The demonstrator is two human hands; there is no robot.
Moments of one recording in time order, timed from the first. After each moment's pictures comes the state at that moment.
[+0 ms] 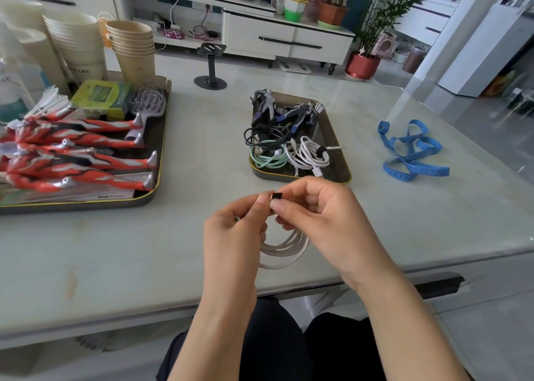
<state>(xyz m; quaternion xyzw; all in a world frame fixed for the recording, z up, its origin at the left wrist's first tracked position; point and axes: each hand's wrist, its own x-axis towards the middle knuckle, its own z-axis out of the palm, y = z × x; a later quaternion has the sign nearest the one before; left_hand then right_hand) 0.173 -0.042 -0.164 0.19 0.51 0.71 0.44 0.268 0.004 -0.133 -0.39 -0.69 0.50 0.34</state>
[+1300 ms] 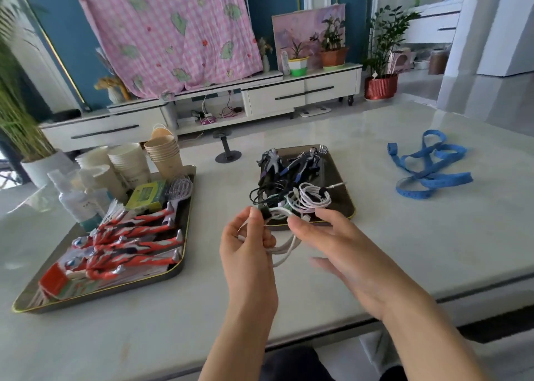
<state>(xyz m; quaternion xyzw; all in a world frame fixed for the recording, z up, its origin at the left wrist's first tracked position) 0.194 -0.001 -0.145 0.21 0.45 0.79 0.36 0.305 0.015 -0.118 -0.43 -0.55 0.63 0.33</state>
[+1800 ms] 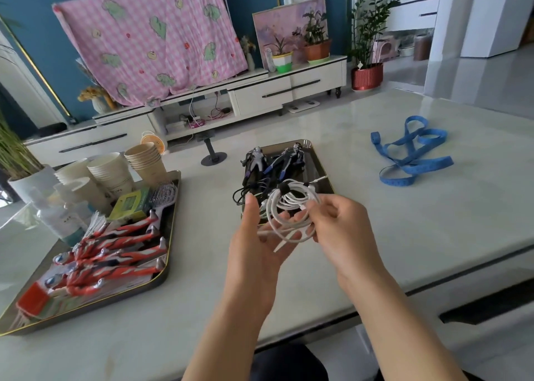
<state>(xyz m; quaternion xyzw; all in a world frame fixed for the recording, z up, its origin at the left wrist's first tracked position) 0.211 0.005 -0.132 0.23 0.46 0.68 0.53 0.304 0.045 -0.140 -0.51 -0.53 0.45 0.50</state>
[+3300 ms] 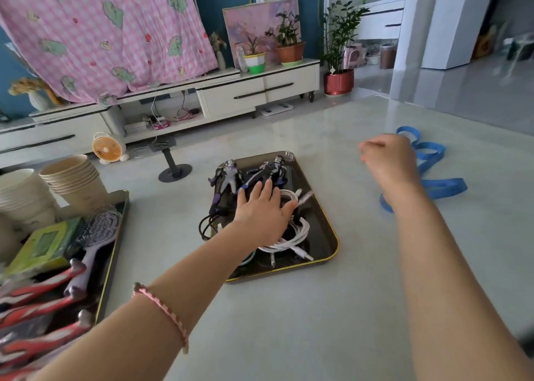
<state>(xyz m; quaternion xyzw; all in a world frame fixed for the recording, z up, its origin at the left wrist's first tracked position) 0.167 0.209 -0.175 0.73 0.68 -0.05 0.01 0.358 0.245 -0.131 -0.65 -0.54 0.20 0.50</state>
